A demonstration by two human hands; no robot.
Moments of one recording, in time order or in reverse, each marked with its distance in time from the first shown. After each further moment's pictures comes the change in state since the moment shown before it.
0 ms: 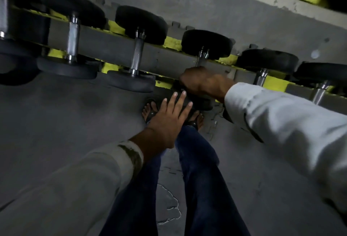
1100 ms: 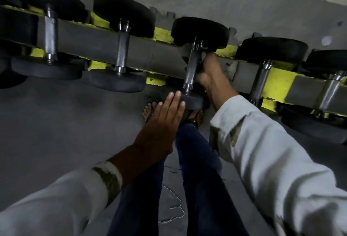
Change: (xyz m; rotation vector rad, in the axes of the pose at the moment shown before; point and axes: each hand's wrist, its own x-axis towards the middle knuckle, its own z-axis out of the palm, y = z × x) left_hand 0.008 0.016 0.029 -0.087 0.314 -0.036; right_hand 0.041 0.046 0.057 2.689 0.569 0.552
